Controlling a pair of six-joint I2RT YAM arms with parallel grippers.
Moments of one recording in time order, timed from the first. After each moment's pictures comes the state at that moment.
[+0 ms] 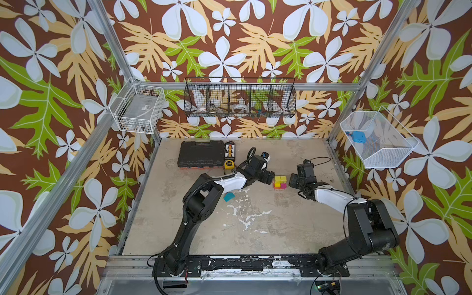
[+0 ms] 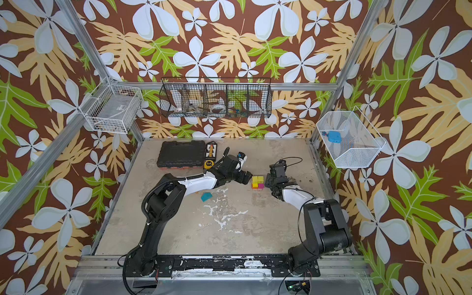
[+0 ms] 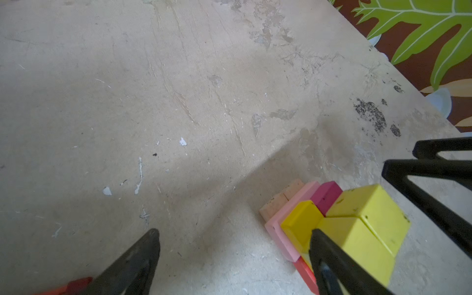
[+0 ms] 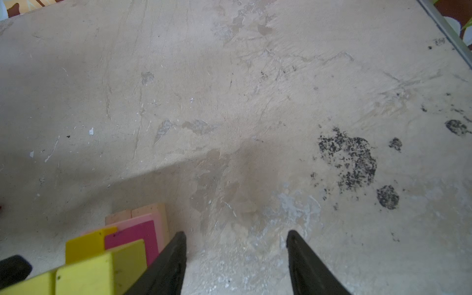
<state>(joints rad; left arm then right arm) -0.74 2.21 1.57 -0.01 0.07 -0.25 0.19 1.54 0.79 -0.08 0.25 0.40</state>
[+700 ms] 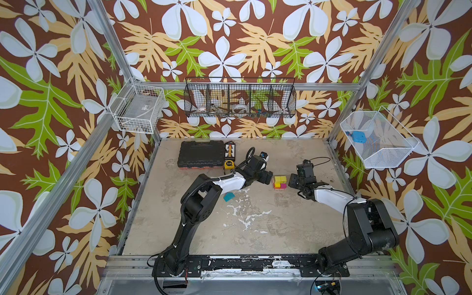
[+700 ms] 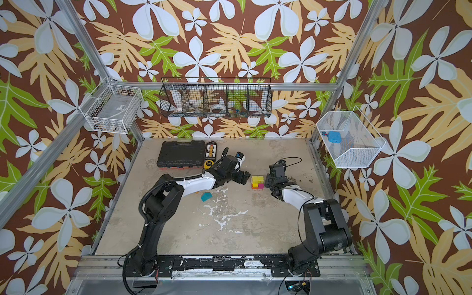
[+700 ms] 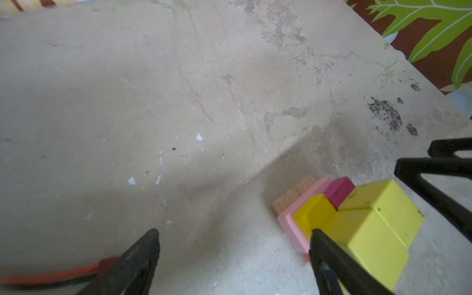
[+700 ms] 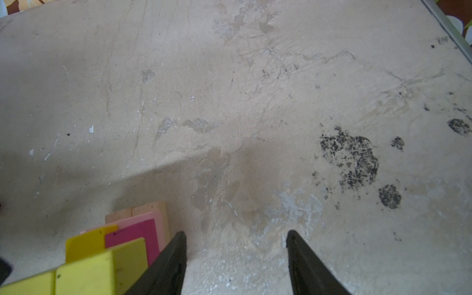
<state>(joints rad) -0.73 2.13 1.49 -0.01 -0.01 -0.22 0.20 1.54 0.78 -0.08 0.26 0.40</state>
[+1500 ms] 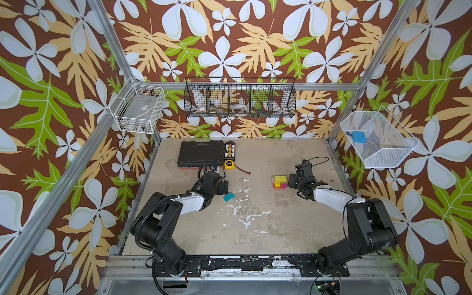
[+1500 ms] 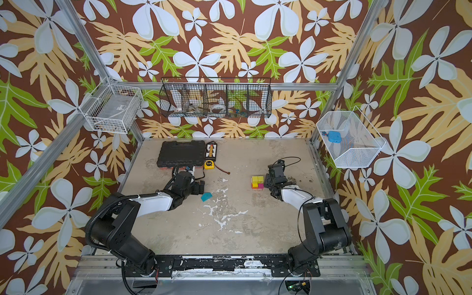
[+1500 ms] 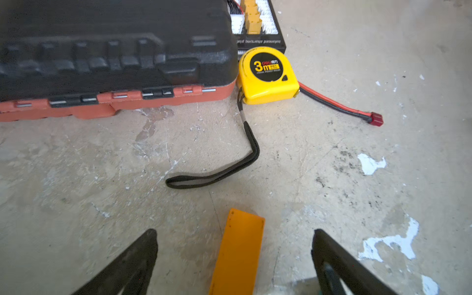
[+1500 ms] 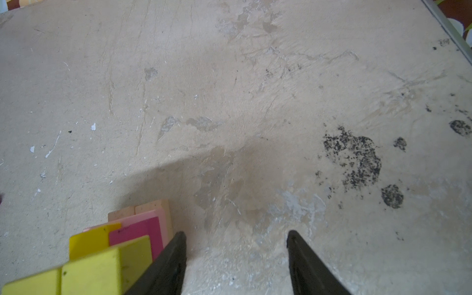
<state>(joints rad) -0.43 1.65 0.71 0.24 -0.18 -0.27 0.21 1.55 0.79 -0.08 0.27 0.40</state>
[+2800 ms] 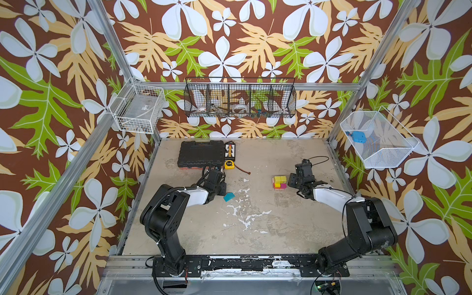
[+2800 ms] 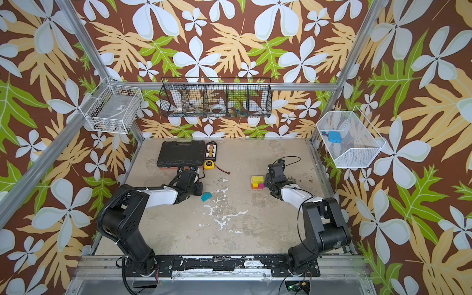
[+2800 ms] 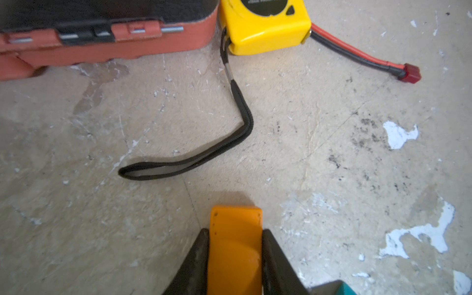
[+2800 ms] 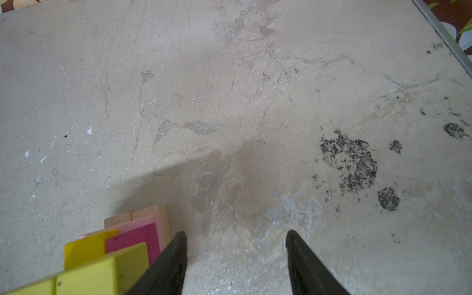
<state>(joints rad) -0.43 1.75 0.80 0.11 -0.11 -0.27 0.21 1.56 0.80 -0.09 0.28 0.40</state>
